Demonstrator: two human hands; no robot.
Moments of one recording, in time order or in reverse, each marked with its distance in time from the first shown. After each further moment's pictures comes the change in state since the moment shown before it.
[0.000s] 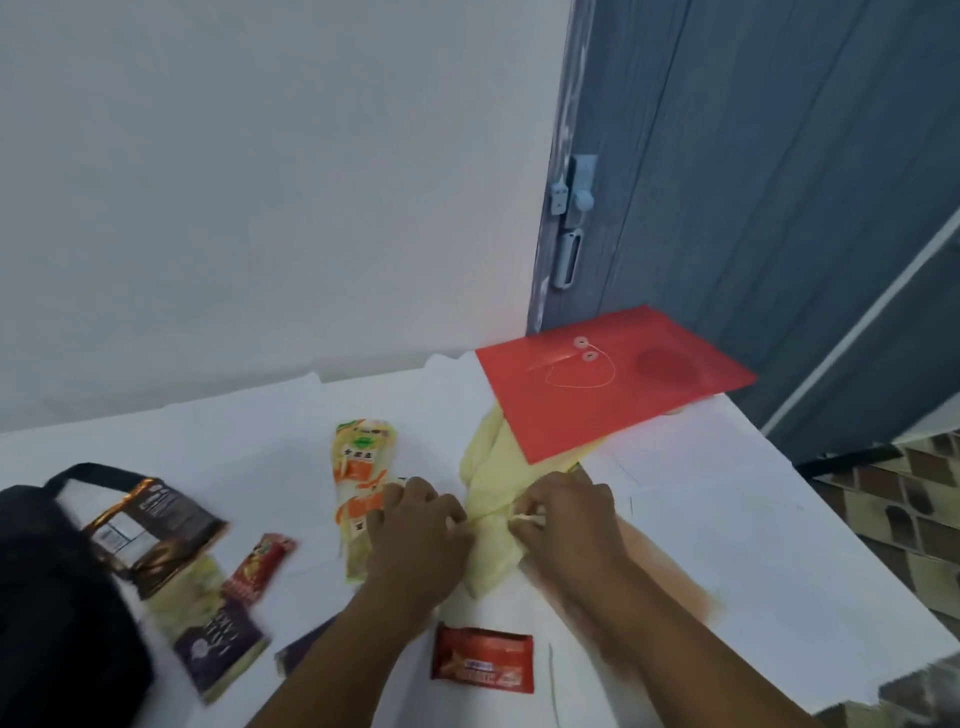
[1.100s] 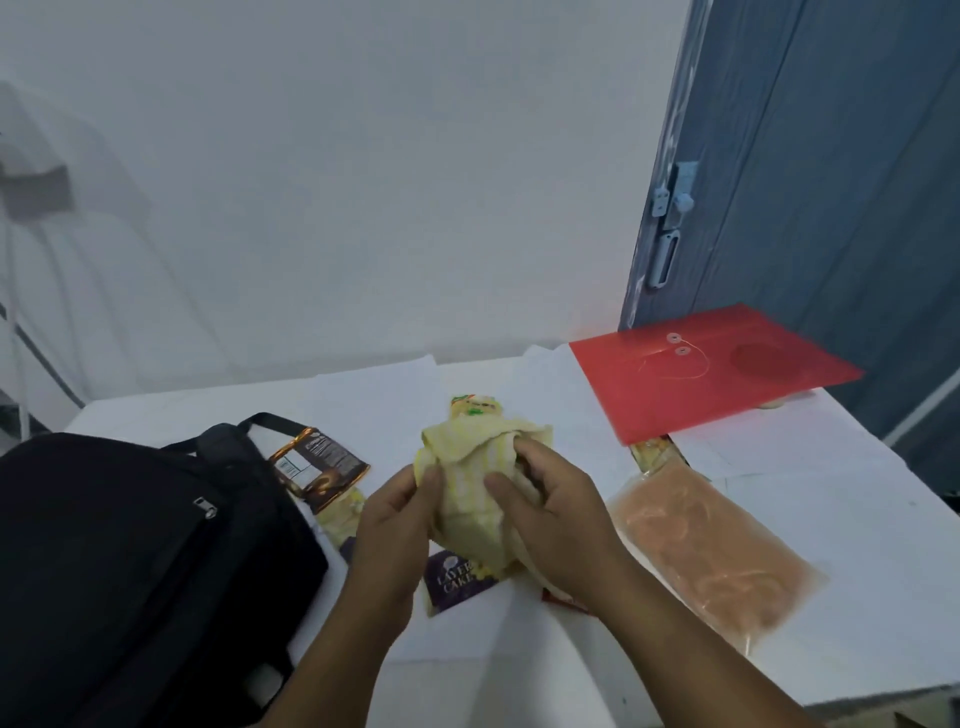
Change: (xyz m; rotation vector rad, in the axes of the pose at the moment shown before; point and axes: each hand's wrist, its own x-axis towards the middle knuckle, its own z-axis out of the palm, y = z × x) left_hand -0.115 -0.069 -0.086 -1.395 0.241 -0.256; right_hand -0.080 -0.137 -0.009 0.879 -0.068 -0.295
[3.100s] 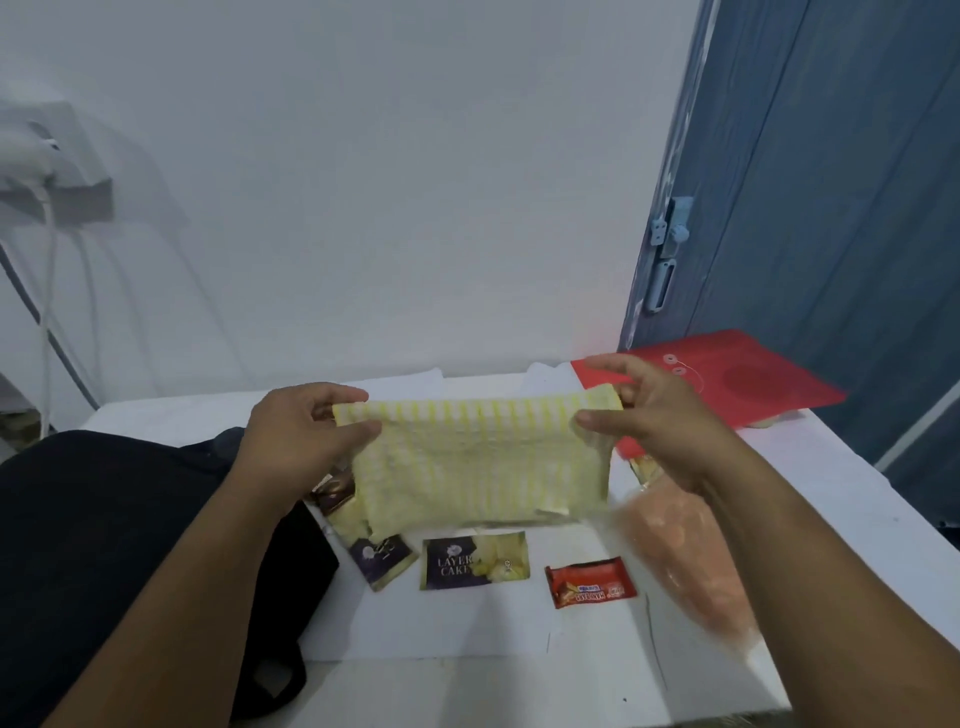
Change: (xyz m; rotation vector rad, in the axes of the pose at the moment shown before) left_hand 0.047 0.086 -0.085 0.590 0.087 0.316; right_hand 0.046 -0.041 -0.098 0.120 0.010 0.273
